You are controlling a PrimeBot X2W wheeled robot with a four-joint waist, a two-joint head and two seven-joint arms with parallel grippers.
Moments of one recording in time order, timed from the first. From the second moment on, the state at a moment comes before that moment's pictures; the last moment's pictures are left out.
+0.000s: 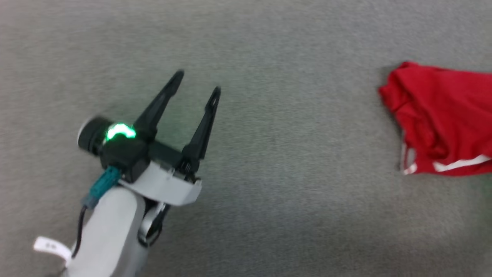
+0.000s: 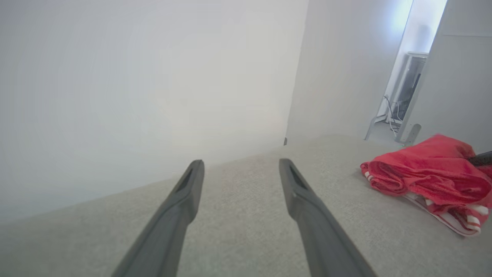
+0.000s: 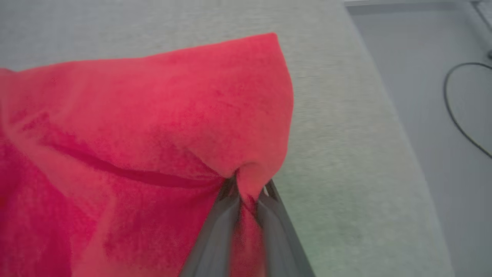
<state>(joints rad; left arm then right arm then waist) -0.47 0.29 -0.32 0.04 -0.29 -0.13 -0.26 -0.43 -0.59 -0.10 0.30 0.63 0.13 0.48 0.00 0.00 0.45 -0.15</state>
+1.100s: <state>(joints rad) -0.94 0.45 -0.51 0.10 -0.32 -0.13 -0.26 -1.05 -0.59 -0.18 1.05 0.21 0.13 -0.02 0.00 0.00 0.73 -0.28</state>
